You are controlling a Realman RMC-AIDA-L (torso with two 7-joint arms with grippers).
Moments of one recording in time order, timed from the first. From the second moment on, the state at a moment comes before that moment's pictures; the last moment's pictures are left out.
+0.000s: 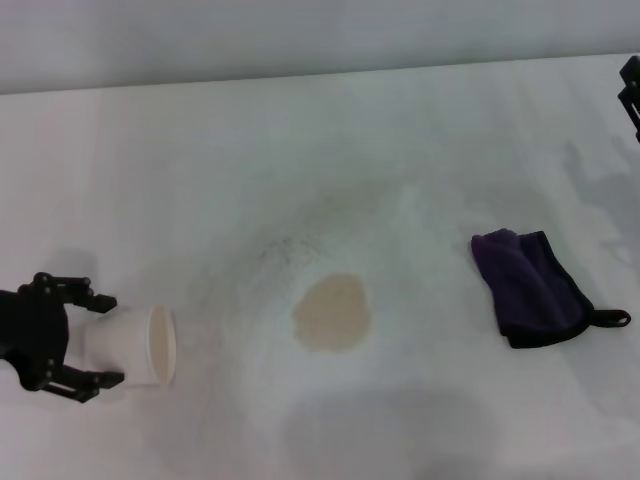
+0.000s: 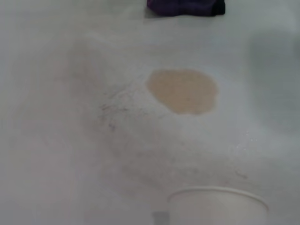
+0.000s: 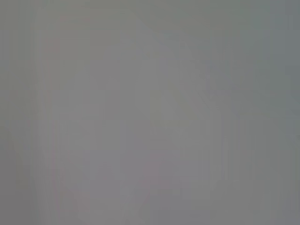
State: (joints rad) left arm -0.46 -2.01 1.06 1.01 2.30 1.56 -1.34; right arm 0.39 2.02 -0.41 0.06 2.14 1.40 -2.76
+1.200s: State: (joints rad) left arm -0.45 -2.07 1.05 0.90 2.13 1.42 -1.21; right arm 0.37 2.01 -0.42 0.03 2.14 1.37 -2.76
